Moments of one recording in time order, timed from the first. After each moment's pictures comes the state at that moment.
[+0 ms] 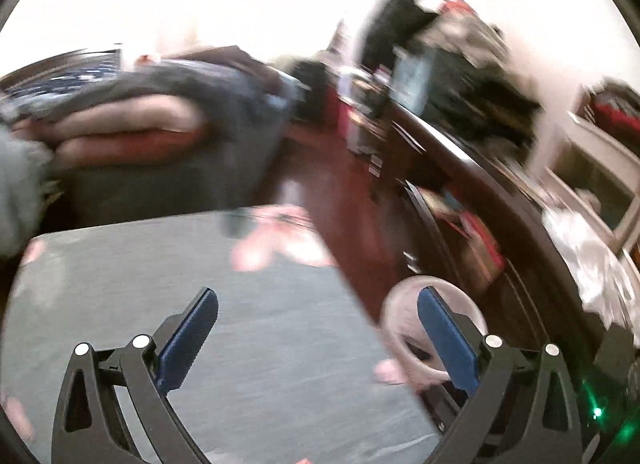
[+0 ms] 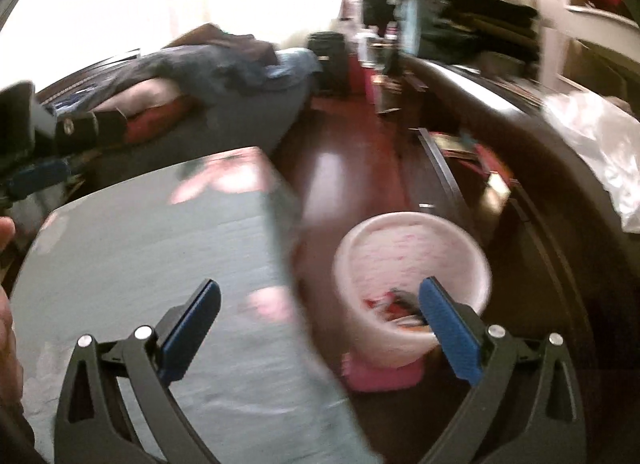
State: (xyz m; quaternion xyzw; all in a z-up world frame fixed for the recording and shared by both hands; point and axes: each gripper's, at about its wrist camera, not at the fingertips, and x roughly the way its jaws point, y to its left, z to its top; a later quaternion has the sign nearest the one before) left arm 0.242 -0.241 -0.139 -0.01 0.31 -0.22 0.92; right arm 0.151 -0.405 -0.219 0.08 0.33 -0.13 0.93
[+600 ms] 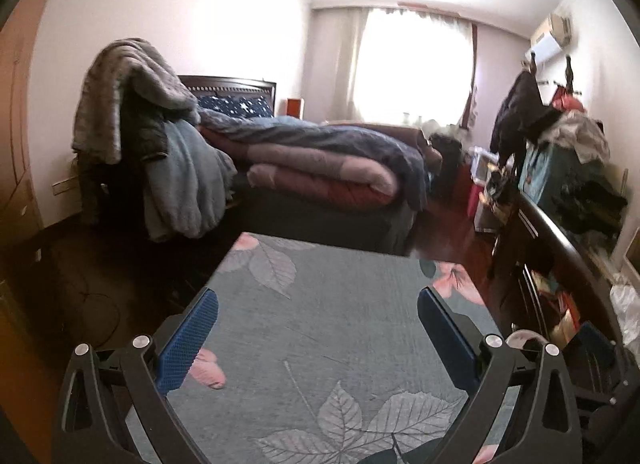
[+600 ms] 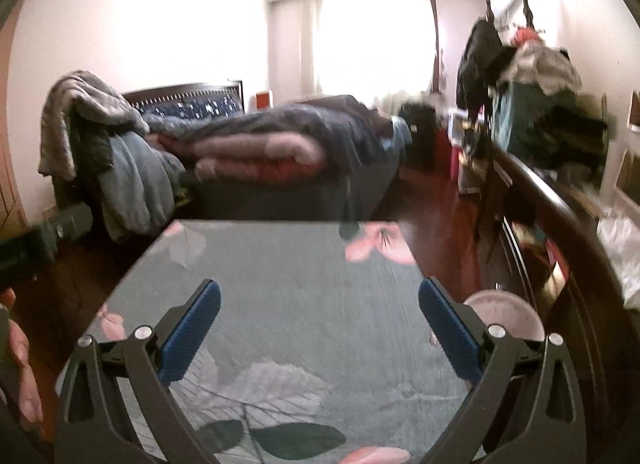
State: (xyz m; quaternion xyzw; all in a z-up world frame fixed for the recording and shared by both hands) left arm 0.115 -0.025 -0.085 -0.06 0.22 0.01 0.97; right arm 0.098 -0.242 -0.104 0.00 0.21 -0.01 0.98
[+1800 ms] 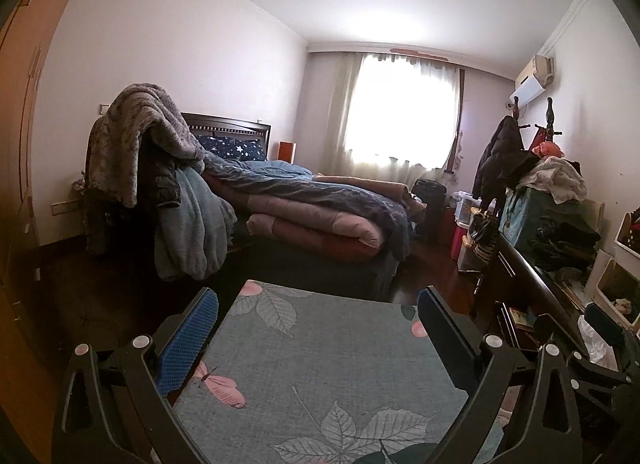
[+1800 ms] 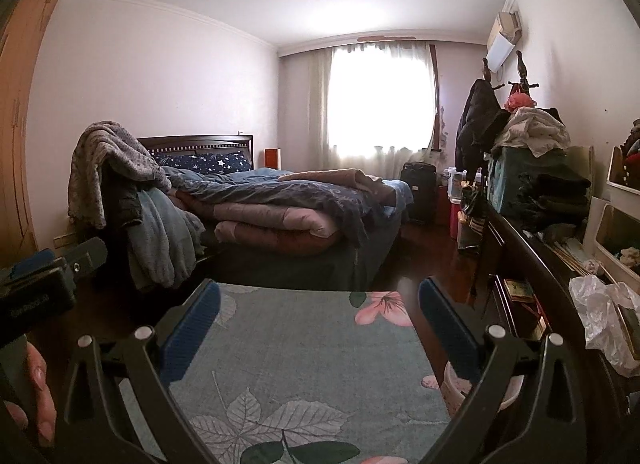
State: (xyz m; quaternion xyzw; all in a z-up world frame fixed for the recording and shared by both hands) left arm 0.051 0.004 -0.022 -0.08 0.14 -0.02 0.99; right arm 0.021 -0.211 -0.017 -0.01 0.12 -0.01 0.99
